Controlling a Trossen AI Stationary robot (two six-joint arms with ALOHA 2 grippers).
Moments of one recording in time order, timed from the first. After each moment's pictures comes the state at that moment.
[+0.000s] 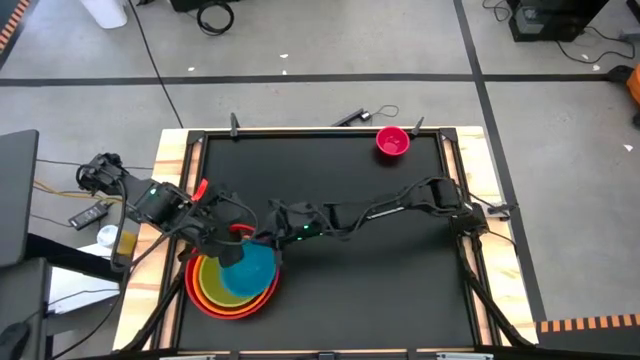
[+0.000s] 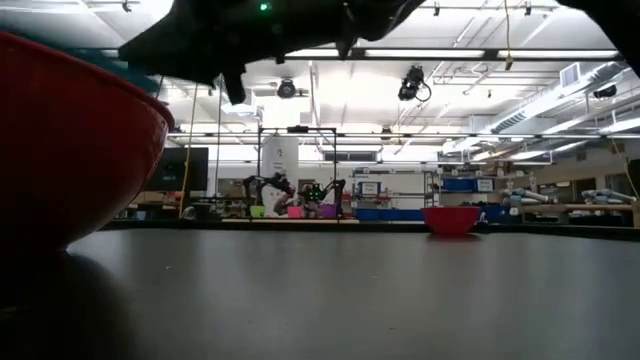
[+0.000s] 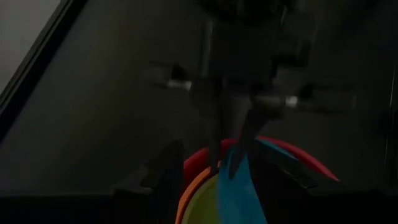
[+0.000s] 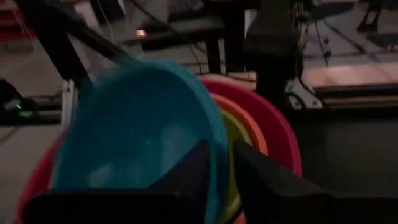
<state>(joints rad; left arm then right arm) -0.52 1.26 1.49 -1.33 -0.51 -0.75 0.11 2.20 1.66 0.25 -0.05 0.13</state>
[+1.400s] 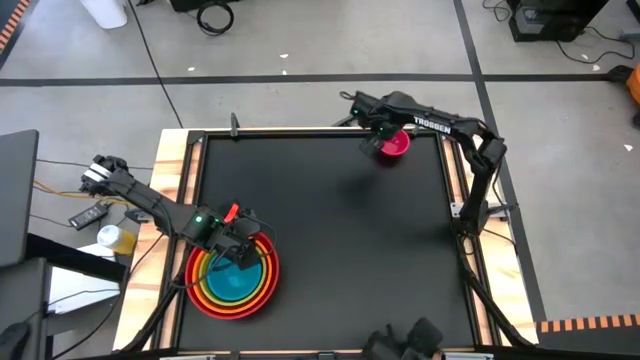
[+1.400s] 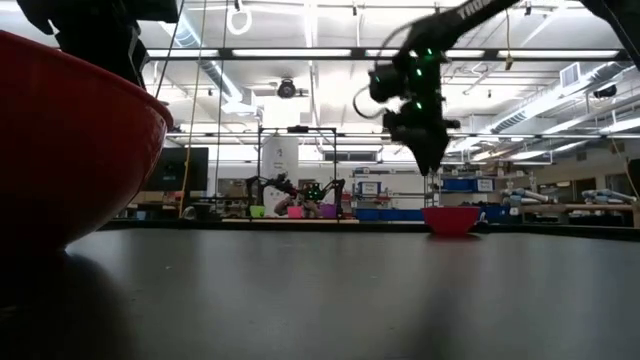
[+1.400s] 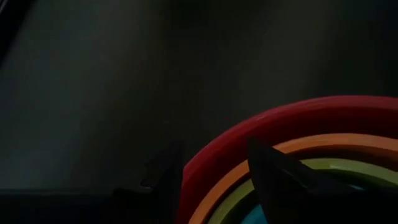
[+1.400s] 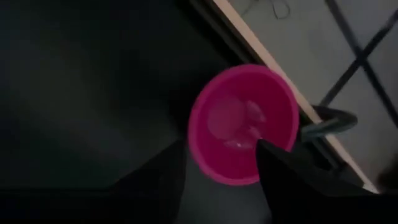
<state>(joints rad) -0.47 1.26 0.97 -0.98 -0.51 -0.75 -0.64 1.86 1.60 -1.17 0.32 0.14</state>
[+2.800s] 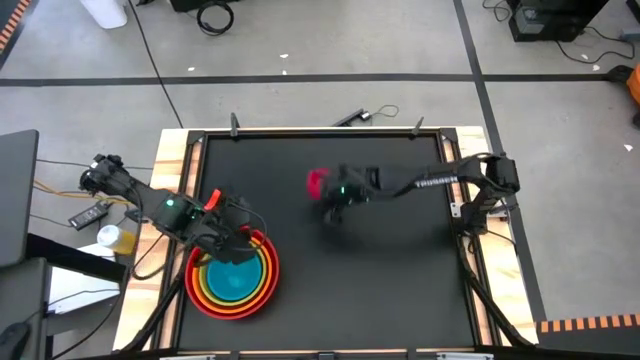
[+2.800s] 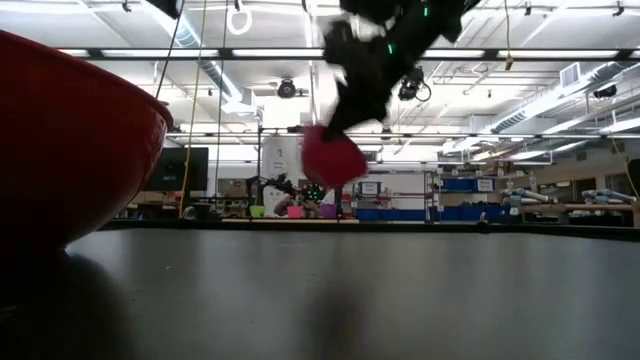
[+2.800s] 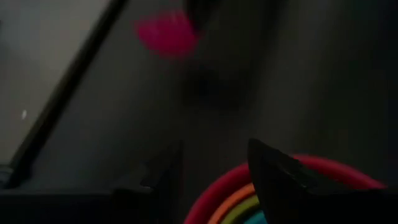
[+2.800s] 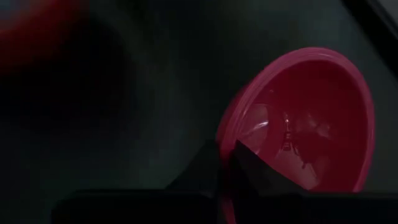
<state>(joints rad) -0.51 1.26 1.34 -1.21 -0.64 -0.69 -0.09 1.72 1.25 -0.37 0.13 0.13</state>
